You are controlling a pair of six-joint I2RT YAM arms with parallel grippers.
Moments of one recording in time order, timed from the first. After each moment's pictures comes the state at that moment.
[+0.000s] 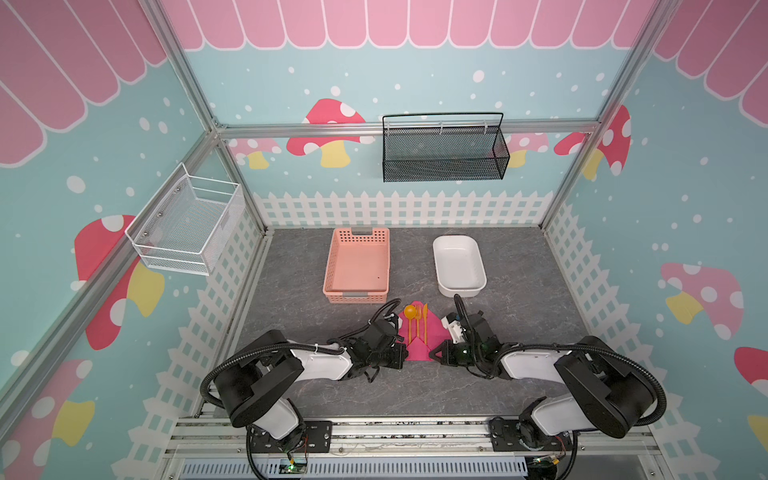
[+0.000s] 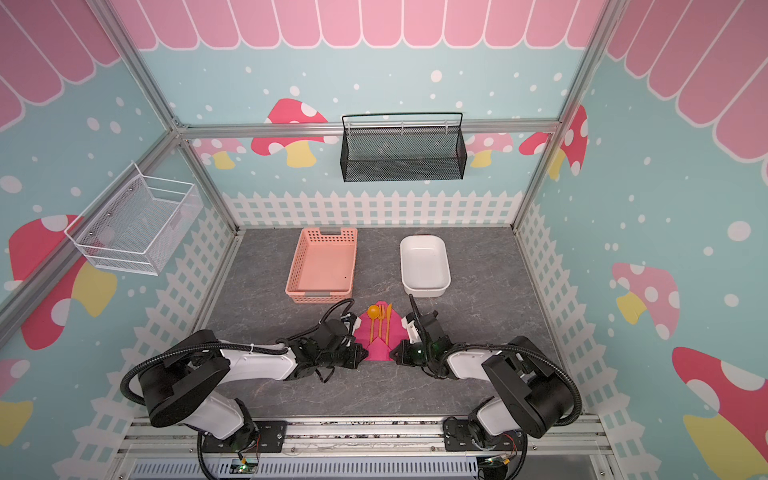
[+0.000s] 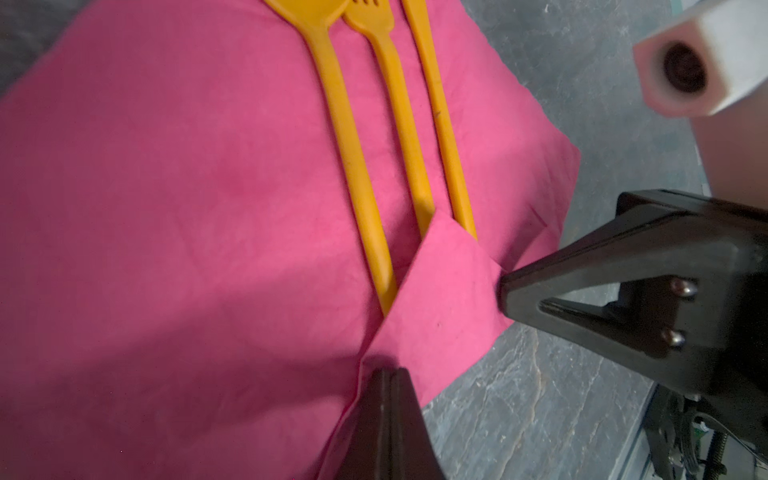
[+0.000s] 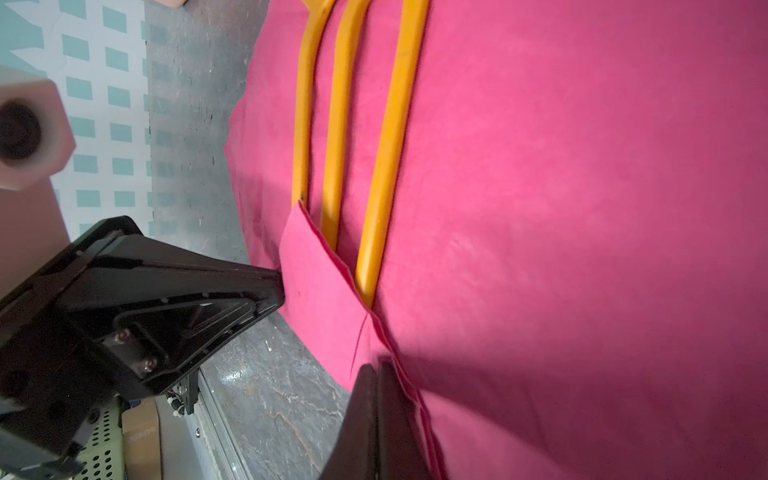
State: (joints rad) left arm -0.86 1.57 0.54 0.22 0.17 -0.72; right arm 0.58 1.46 0.36 0.26 -0.48 0.71
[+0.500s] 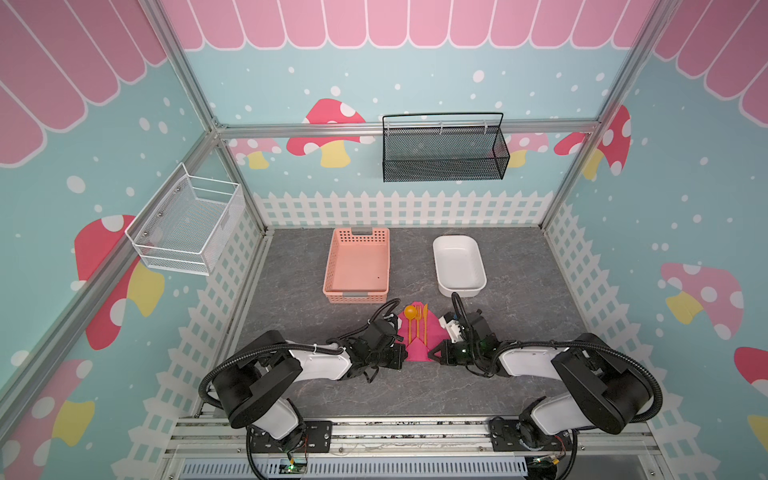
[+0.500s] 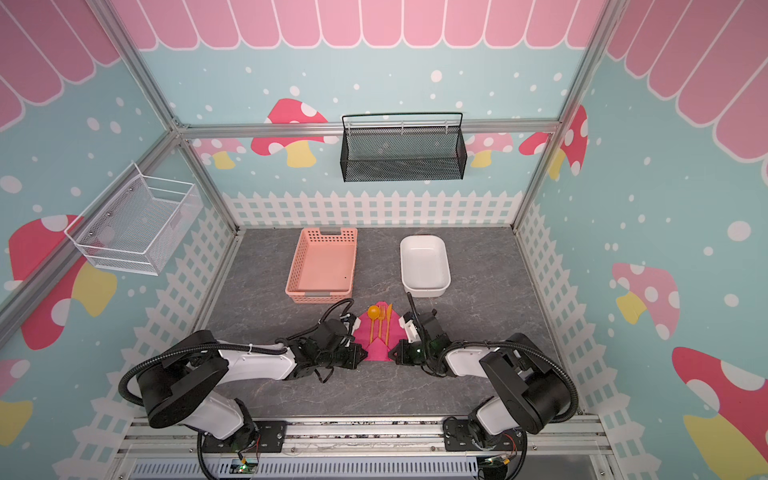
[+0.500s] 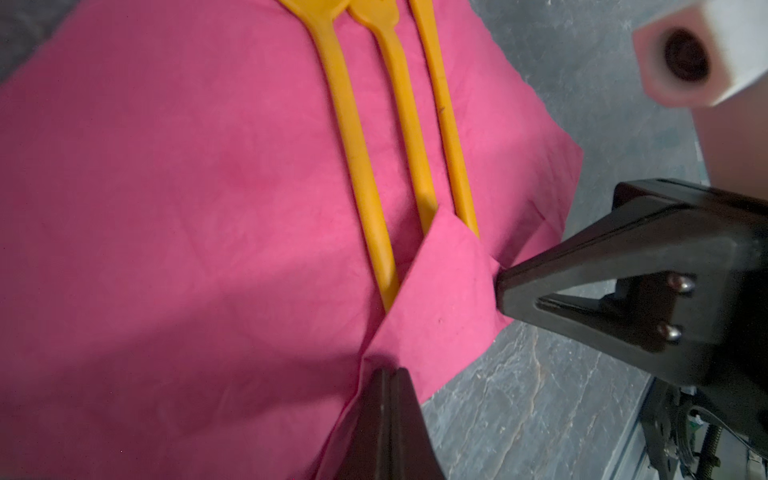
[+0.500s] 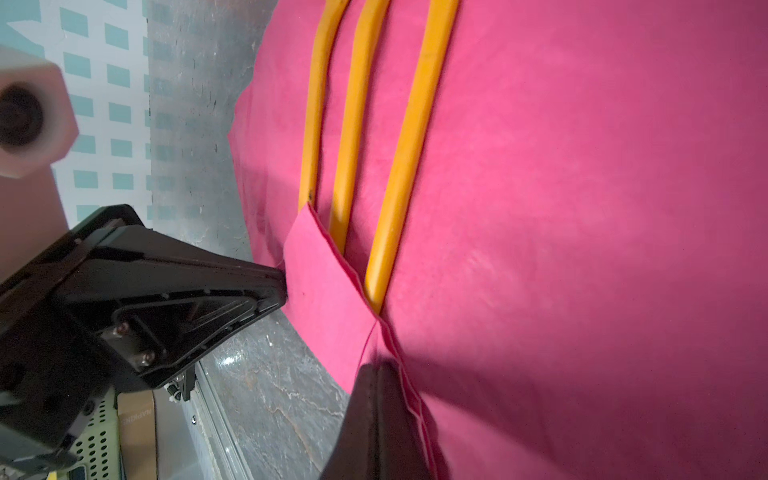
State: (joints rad) left arm -0.85 1.56 0.54 0.20 0.19 -0.72; right arm 0.58 1.47 0.38 0.23 -0.52 0.66
